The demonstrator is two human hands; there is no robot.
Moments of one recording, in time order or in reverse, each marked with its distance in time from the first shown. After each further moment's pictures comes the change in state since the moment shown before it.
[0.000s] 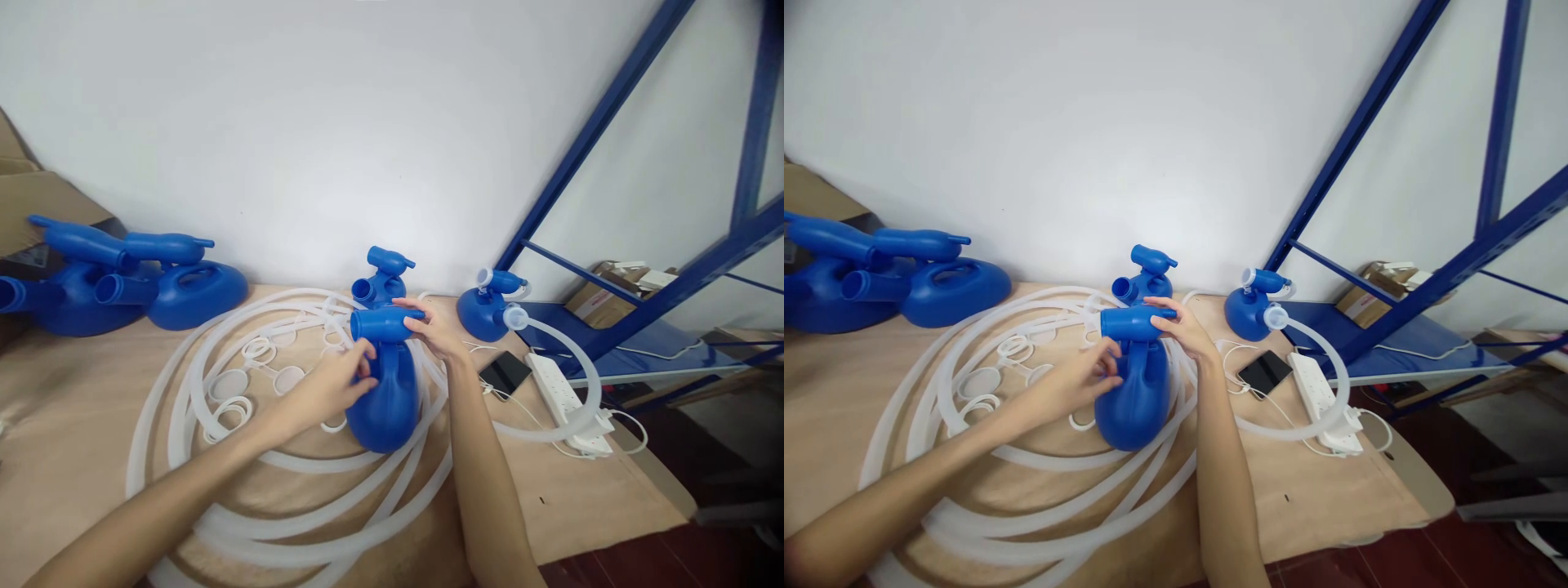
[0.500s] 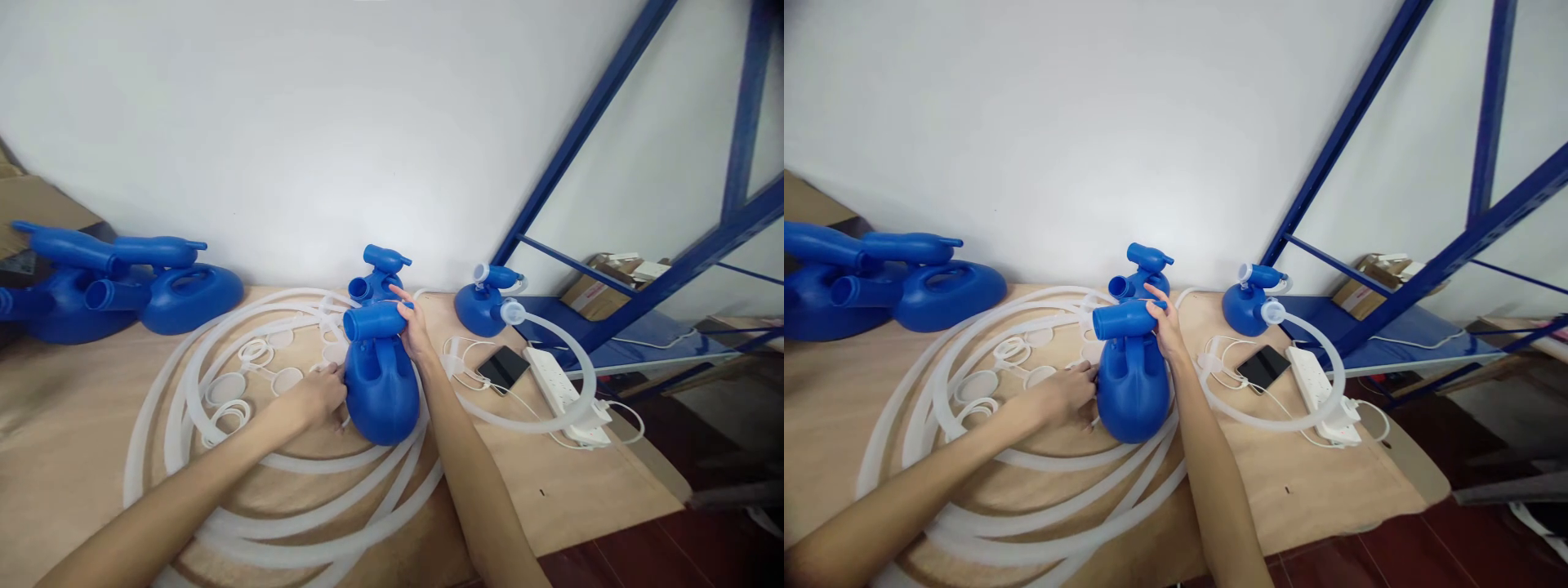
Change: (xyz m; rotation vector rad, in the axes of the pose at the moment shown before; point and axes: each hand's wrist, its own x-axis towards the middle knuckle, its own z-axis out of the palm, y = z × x) left_hand 0.011 -0.033 0.020 0.486 -0.415 0.000; right_hand 0.027 0.042 0.039 0.275 0.291 -0.141
